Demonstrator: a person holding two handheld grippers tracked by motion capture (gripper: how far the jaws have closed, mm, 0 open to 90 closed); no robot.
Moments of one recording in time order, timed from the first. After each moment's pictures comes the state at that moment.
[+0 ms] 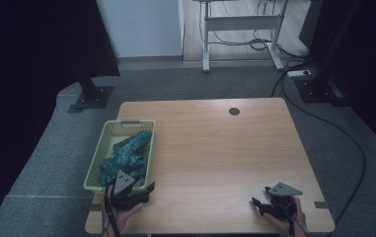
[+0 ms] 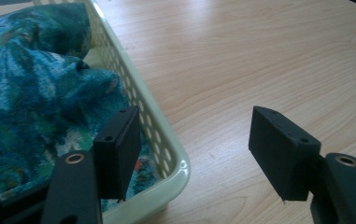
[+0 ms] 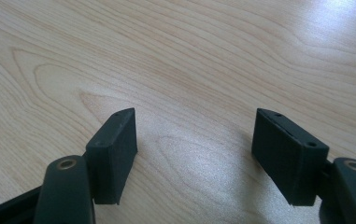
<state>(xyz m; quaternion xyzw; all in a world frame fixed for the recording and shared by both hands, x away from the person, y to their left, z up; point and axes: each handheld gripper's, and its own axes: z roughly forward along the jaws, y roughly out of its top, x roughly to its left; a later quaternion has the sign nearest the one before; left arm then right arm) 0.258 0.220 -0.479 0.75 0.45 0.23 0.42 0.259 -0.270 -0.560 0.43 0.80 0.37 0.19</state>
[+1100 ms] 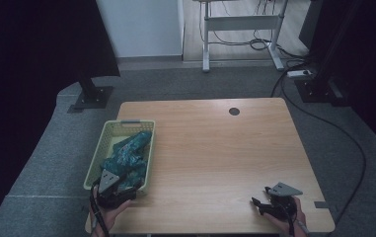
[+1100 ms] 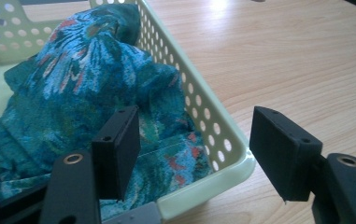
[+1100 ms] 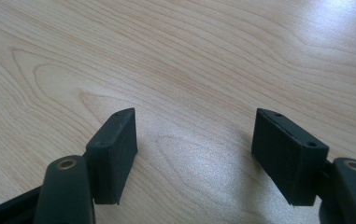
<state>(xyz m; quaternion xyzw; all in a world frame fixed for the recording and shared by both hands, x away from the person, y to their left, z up) 0.260 0.254 -0.477 0.72 0.48 0.25 0.42 0.258 -0.270 -0.560 0.43 0.80 0.37 0.20</state>
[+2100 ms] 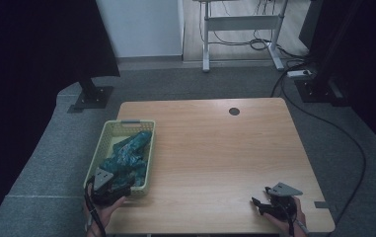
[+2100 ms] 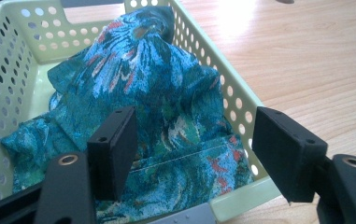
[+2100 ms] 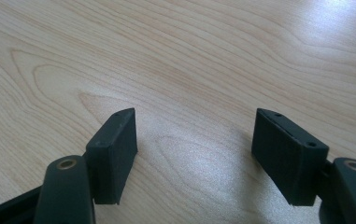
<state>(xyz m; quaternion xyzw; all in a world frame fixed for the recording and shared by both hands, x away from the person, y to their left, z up) 0.266 0.270 -0.477 0.71 0.50 0.27 0.41 0.258 -0.270 -0.560 0.43 0.80 0.37 0.20</state>
